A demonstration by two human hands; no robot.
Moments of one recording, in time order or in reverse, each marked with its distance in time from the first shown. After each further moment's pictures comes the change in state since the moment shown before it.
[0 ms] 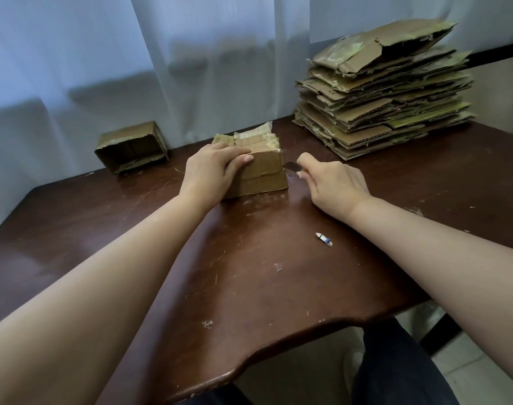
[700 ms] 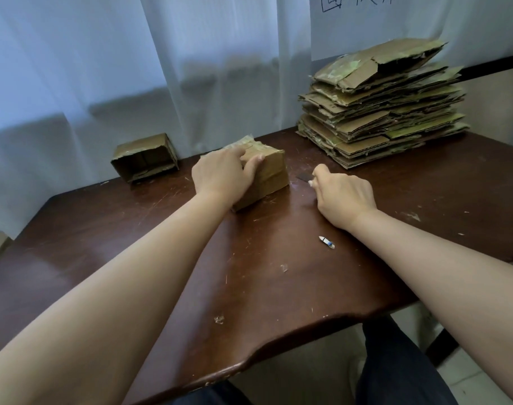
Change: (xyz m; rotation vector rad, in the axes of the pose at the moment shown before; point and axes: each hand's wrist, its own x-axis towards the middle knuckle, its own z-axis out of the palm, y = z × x) left_hand 0.009 0.033 -0.012 0.314 -0.025 -0.249; right_hand -0.010 -0.004 -0.006 -0.126 -0.016 0.119
